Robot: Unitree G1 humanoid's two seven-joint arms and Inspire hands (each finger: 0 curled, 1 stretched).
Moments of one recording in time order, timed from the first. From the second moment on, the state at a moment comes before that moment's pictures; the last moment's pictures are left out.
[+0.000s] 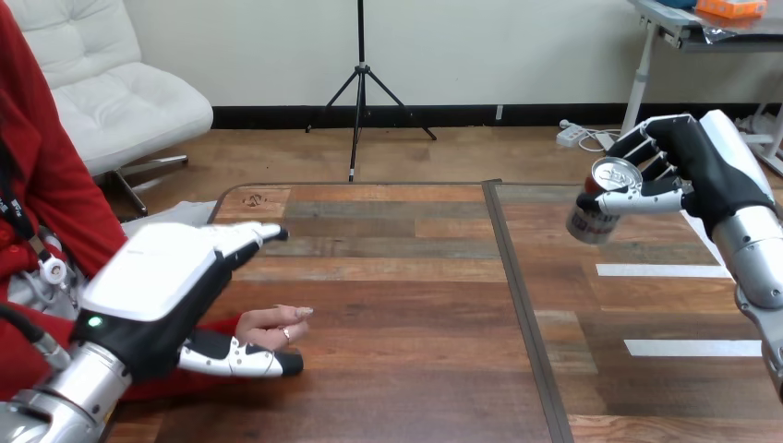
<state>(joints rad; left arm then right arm) 0.05 0.61 0.07 0.06 0.77 -0.51 -0.05 -0.67 -0.56 0.06 0.96 -0.27 -0.33 -0.02</state>
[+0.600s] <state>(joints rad) 0.02 0.64 -0.01 0.13 0.80 -0.43 -0.07 -0.65 -0.56 0.06 0.94 -0.27 -0.33 -0.01</state>
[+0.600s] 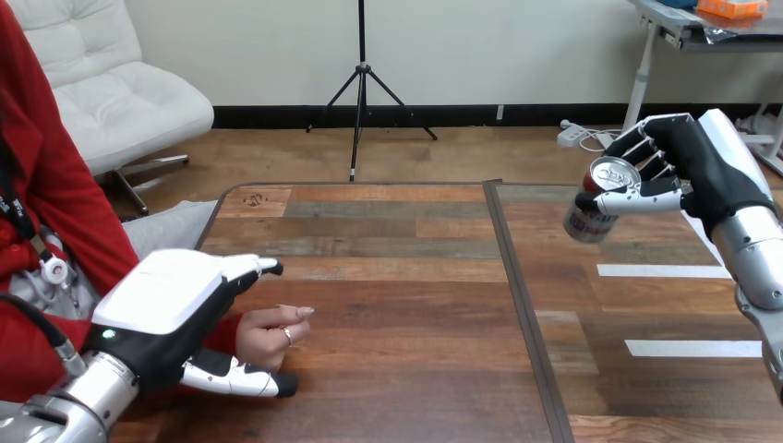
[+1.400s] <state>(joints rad) -0.03 0.67 -0.10 0.23 0.88 -0.34 -0.05 -0.64 -0.56 0.05 0.94 -0.27 -0.33 0.00</state>
